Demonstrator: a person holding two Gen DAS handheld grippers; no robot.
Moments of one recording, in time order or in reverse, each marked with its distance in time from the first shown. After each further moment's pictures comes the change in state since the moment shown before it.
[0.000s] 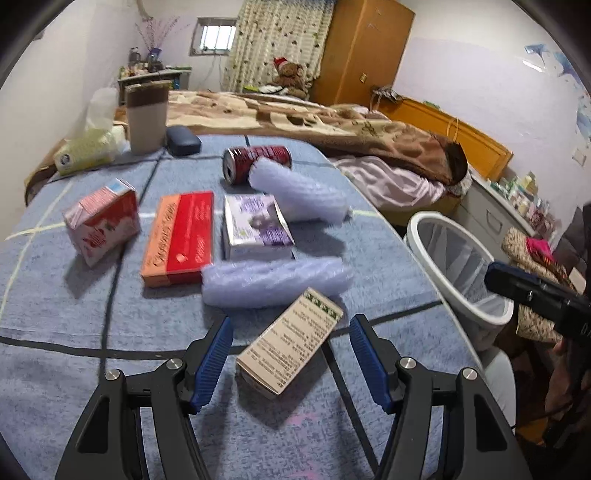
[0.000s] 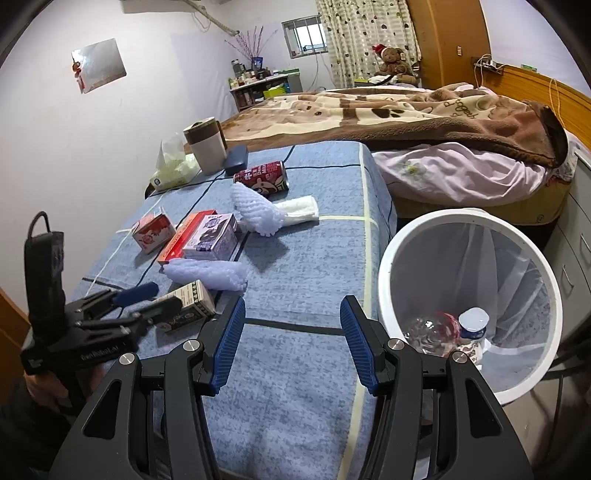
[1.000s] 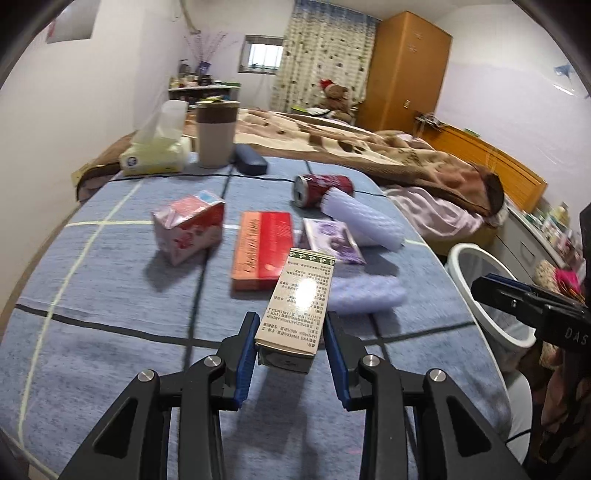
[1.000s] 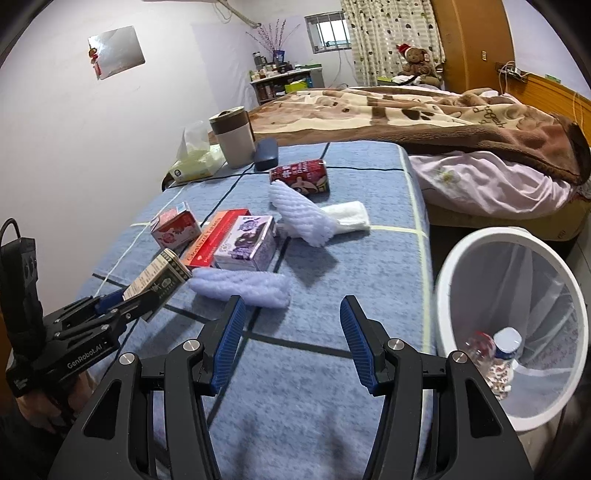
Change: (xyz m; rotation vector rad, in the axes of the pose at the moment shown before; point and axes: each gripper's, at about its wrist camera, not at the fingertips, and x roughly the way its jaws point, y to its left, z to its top) left arm -0.047 0.037 -0.004 -0.110 -0.107 0.171; right arm 0.027 0.040 0.015 -0.052 0.017 0.056
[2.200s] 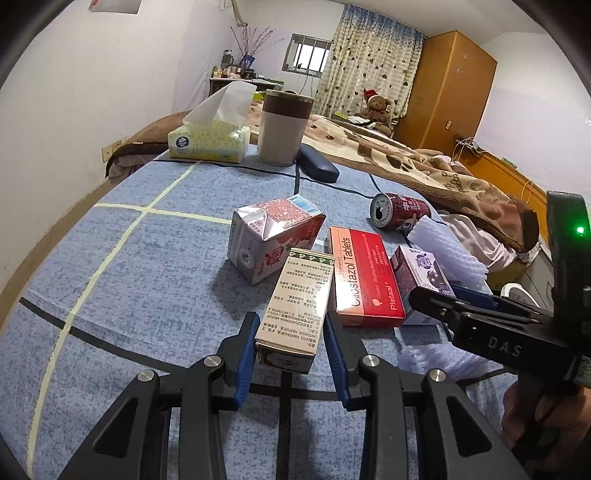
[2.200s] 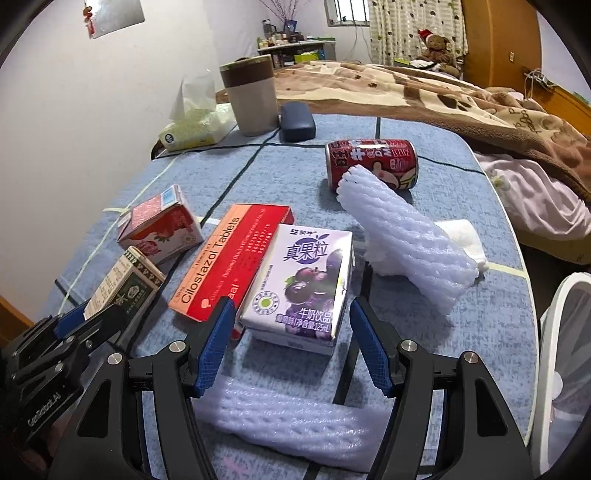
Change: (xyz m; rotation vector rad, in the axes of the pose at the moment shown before) left arm 0.037 0.076 0.013 -0.130 -0.012 0.062; right arm 0.103 0.057 0.029 -0.051 0.115 -0.056
